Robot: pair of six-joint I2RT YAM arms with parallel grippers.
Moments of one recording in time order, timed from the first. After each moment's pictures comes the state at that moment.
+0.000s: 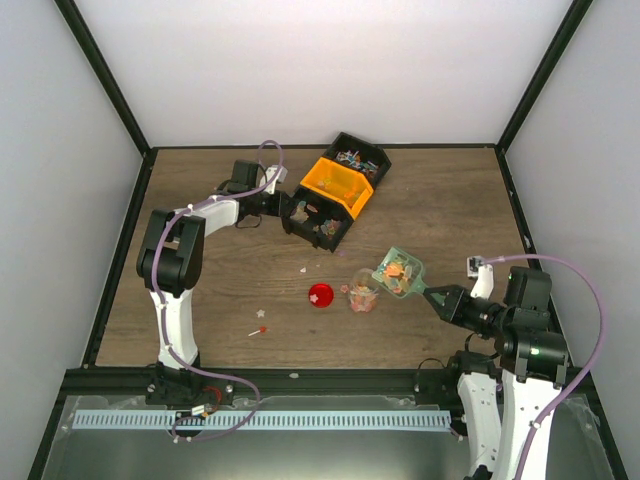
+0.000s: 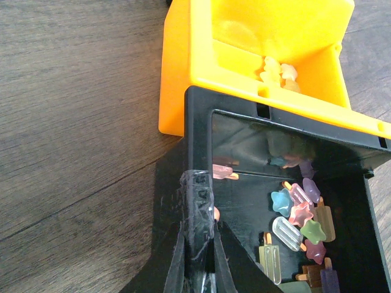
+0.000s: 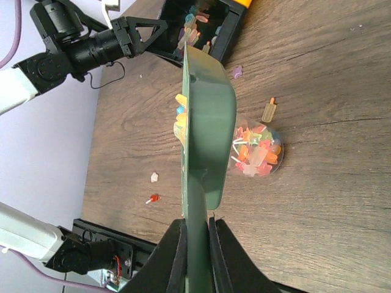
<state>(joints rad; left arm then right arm) -0.26 2.06 1.35 -0.07 0.52 -0.13 -0.19 0.45 0.90 -1.28 -0.77 0.31</state>
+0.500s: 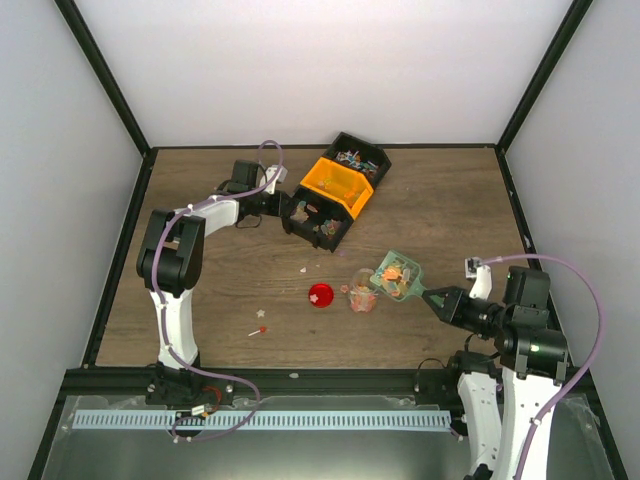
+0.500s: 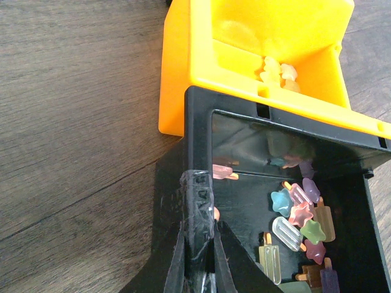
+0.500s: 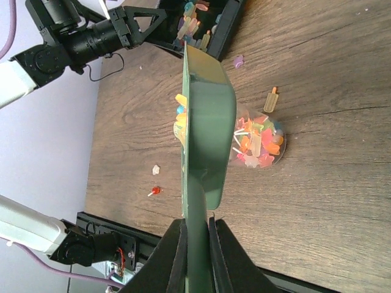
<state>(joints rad) -0.26 2.06 1.35 -0.07 0.52 -0.13 -0.19 0.46 0.90 -1.31 -0.78 0.29</state>
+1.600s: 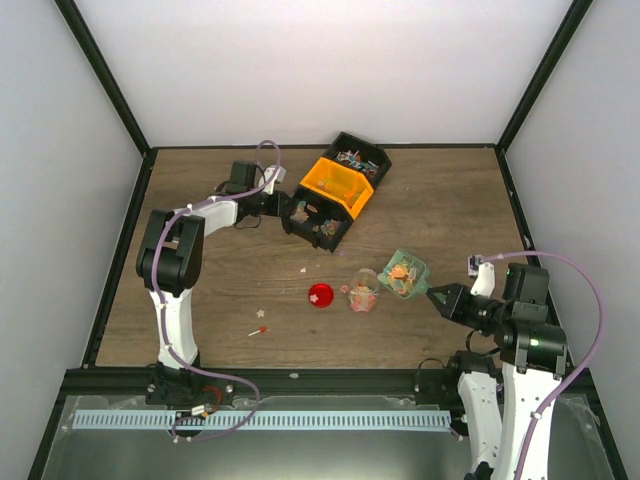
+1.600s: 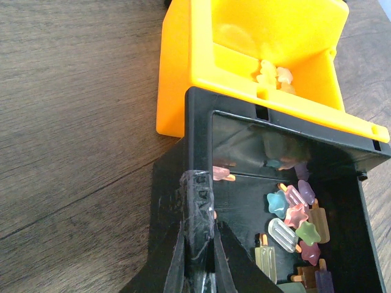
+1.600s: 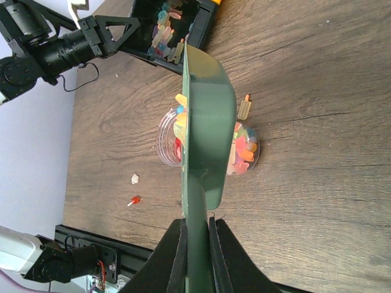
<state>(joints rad) -0.25 2.06 1.34 -0.04 0.55 -0.15 -0.19 0.49 0.89 -1.29 -0.70 0.29</state>
